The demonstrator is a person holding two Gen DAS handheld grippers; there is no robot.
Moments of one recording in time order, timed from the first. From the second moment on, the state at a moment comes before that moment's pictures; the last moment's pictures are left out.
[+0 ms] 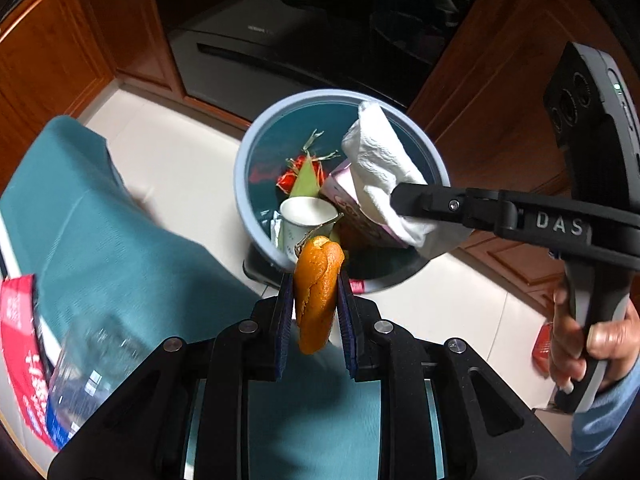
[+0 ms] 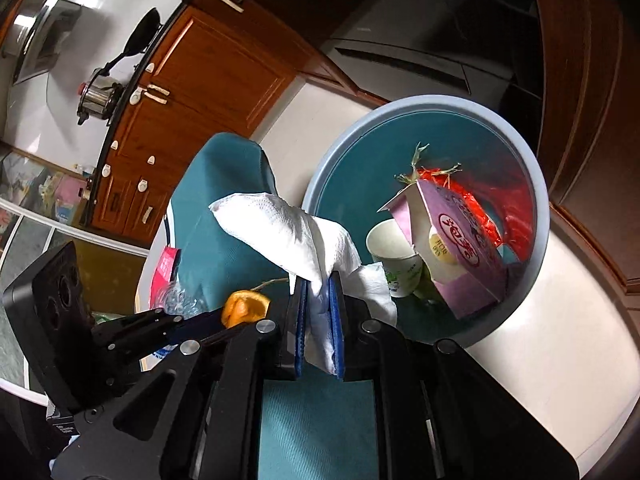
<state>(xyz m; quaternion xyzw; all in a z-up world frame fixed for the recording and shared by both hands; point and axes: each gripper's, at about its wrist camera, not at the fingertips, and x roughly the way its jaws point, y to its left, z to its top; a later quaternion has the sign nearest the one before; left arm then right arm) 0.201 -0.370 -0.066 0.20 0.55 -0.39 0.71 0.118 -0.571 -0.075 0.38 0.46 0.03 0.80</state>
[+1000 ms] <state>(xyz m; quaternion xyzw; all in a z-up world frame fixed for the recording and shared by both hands) 0.210 -0.381 -0.059 0.18 0.55 -0.39 0.72 0.121 -0.574 -0.049 0.36 0.47 -0.03 0.81</state>
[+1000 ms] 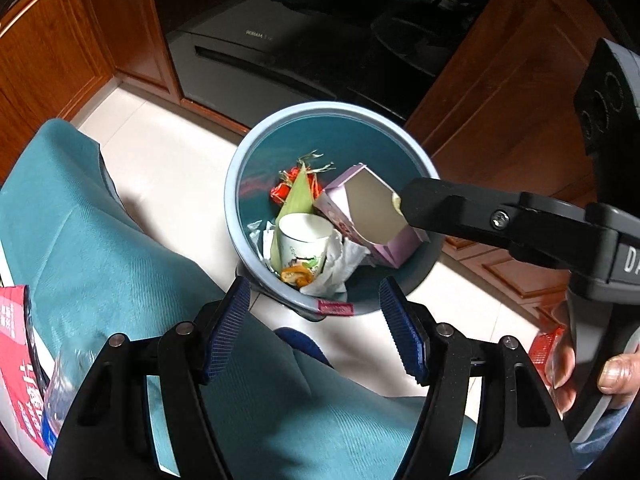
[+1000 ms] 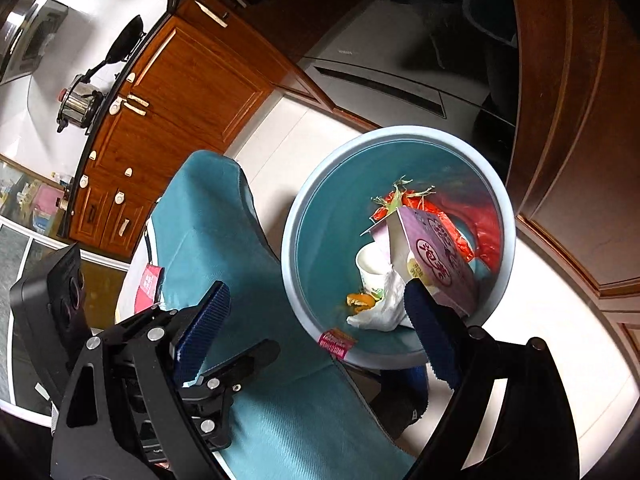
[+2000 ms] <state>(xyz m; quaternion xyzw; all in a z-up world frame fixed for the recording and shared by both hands) 0.199 -0.131 0.014 0.12 0.48 -0.27 0.82 0.153 -0.375 0.040 0.22 0.50 0.09 0.83</state>
